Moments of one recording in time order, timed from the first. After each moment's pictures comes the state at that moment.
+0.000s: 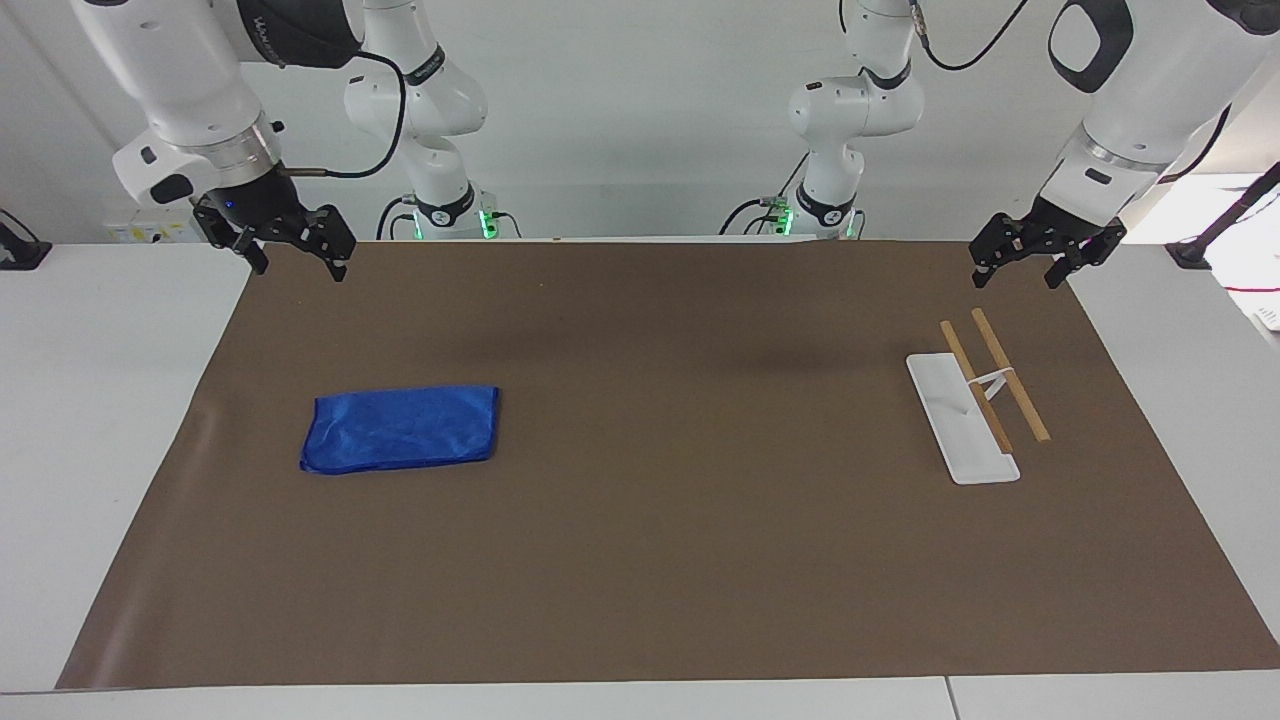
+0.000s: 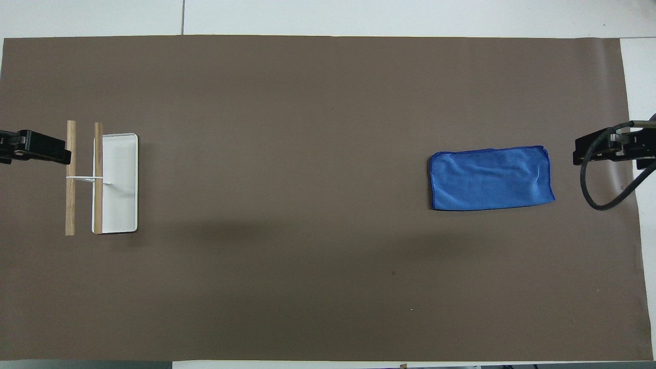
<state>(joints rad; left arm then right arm) 0.01 -0.02 -0.04 -1.62 -0.01 1.59 0.07 -0.02 -0.04 0.02 -1.62 -0.05 1.54 0.11</state>
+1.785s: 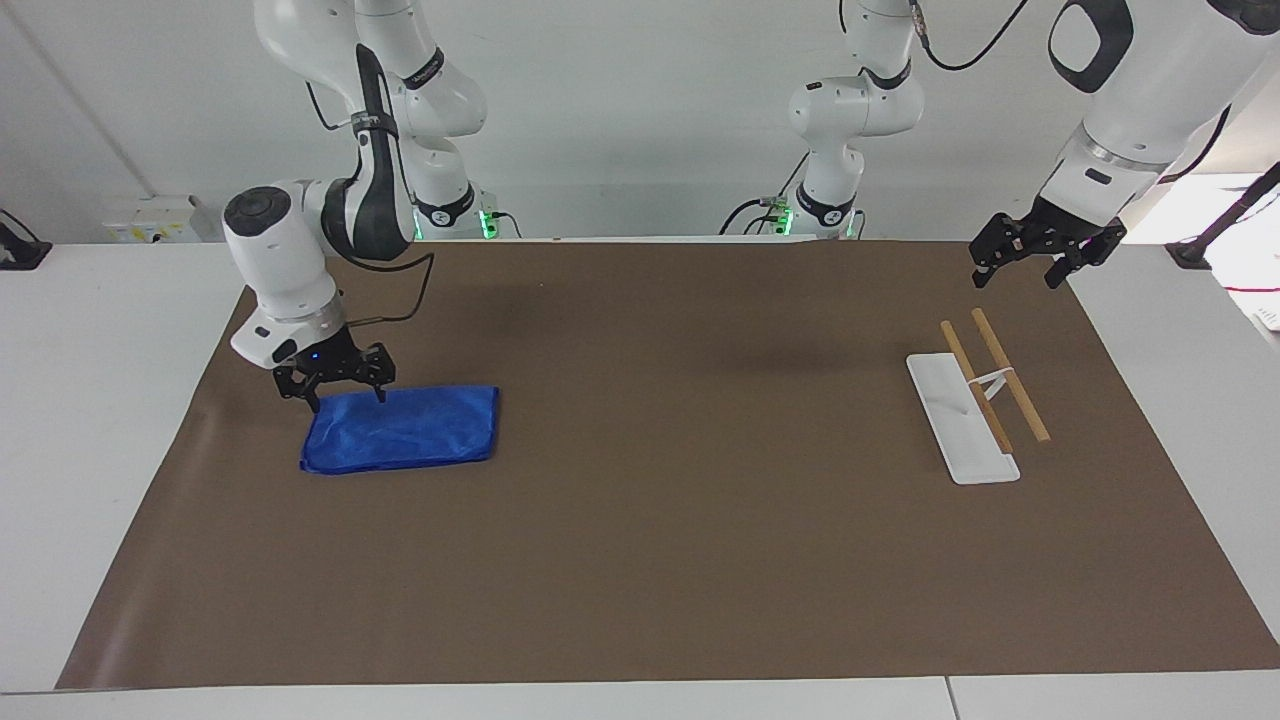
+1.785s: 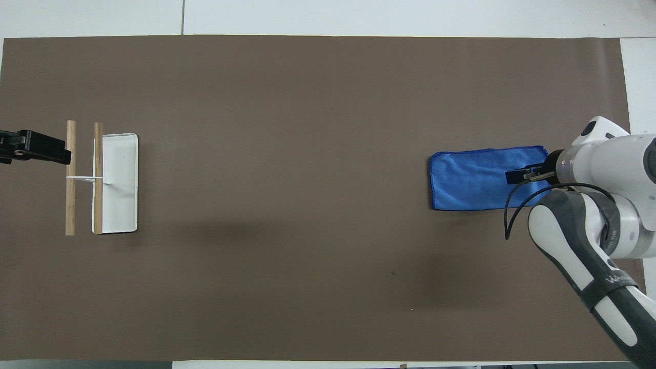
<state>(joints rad) 0.01 -0.02 -0.04 -1.62 -0.01 1.59 0.07 -0.08 0.07 0.01 -2.27 -0.04 2.48 -0.24</state>
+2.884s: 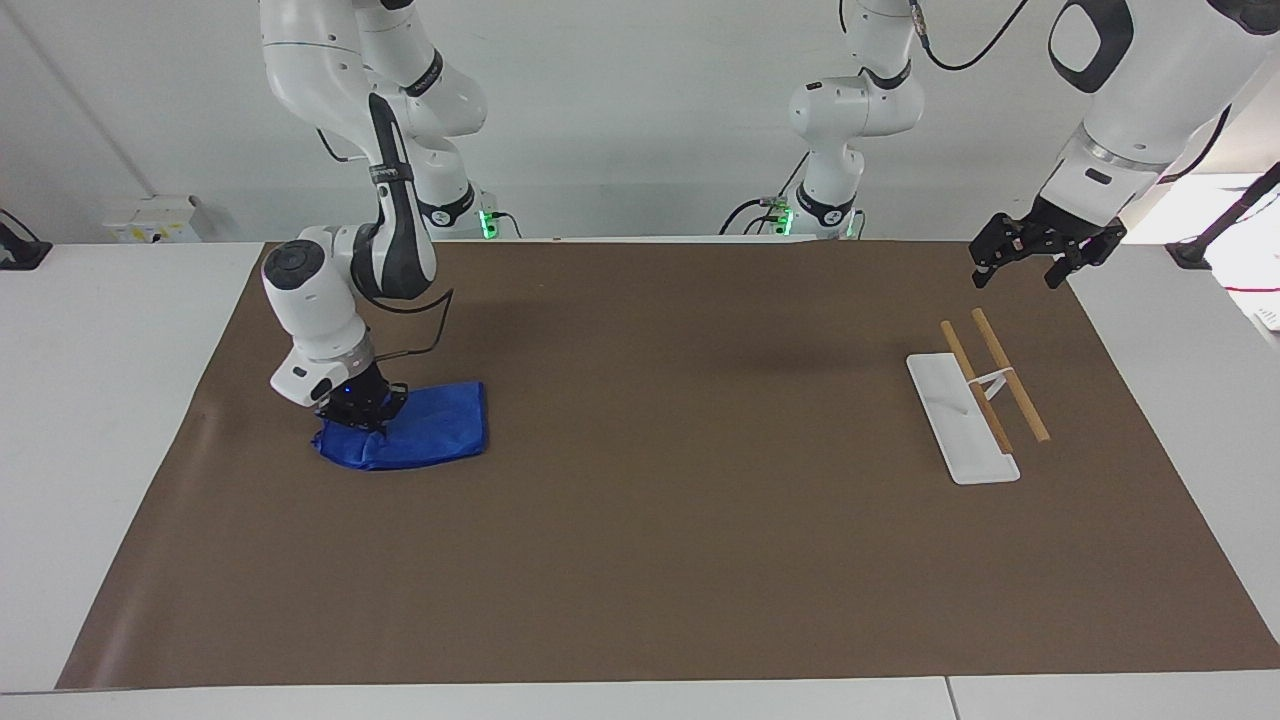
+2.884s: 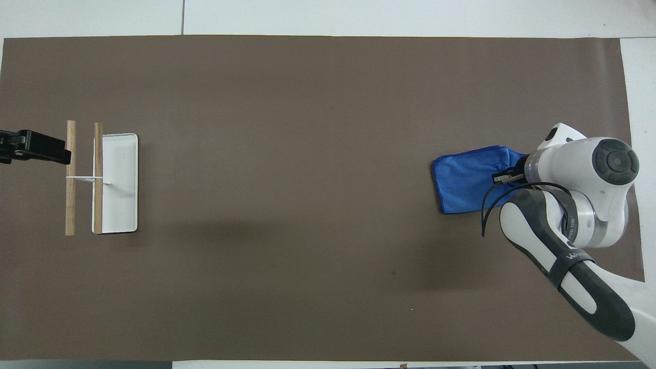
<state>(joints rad) 0.01 -0.02 -0.04 -1.62 -0.01 1.59 0.07 -0.04 0.18 0.02 -2.24 -0.03 2.49 -0.21</state>
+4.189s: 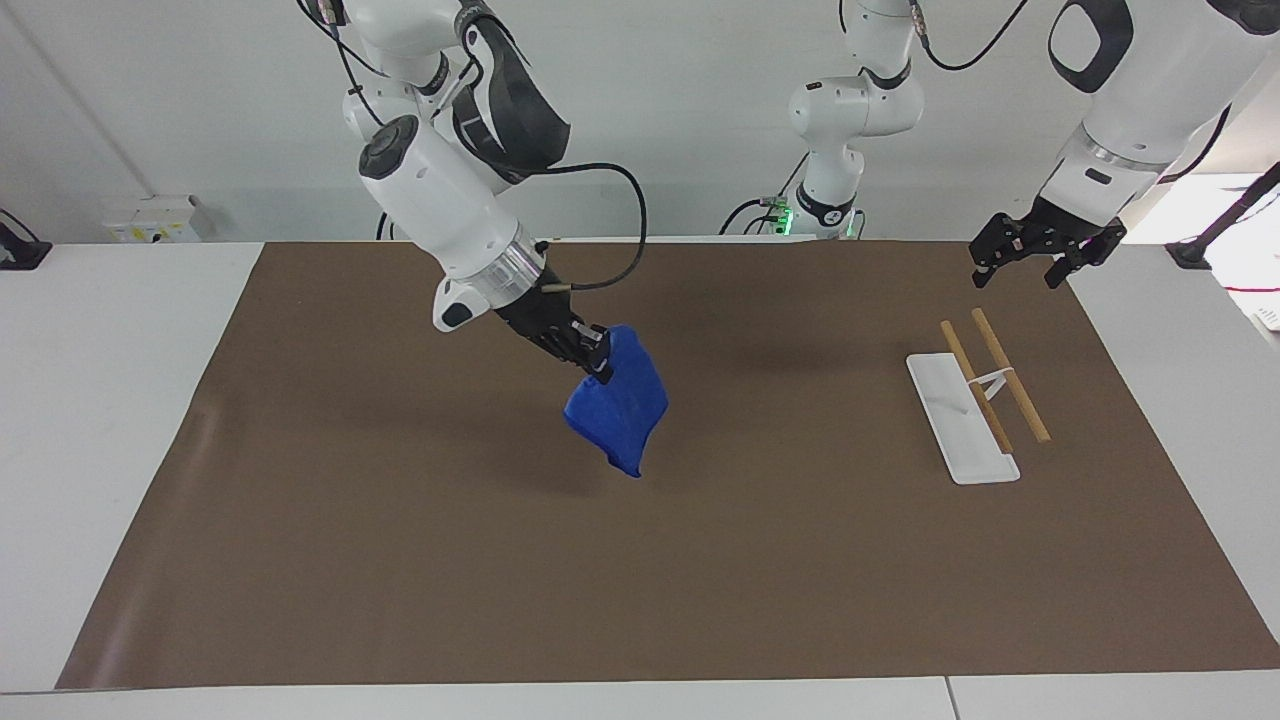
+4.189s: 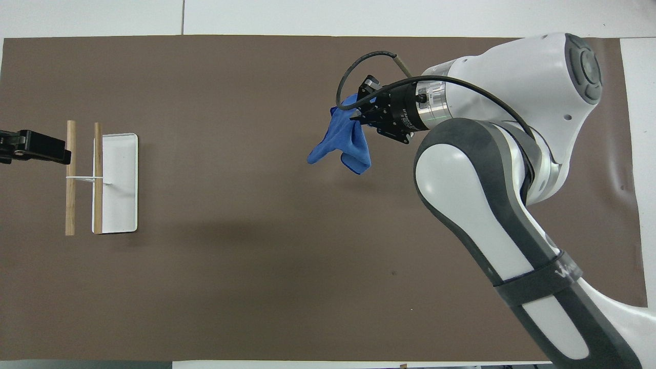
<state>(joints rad) 0.01 -0.02 -0.04 -1.62 -0.01 1.59 0.07 0.34 0.24 0.02 -1.64 0.61 2.17 0.79</state>
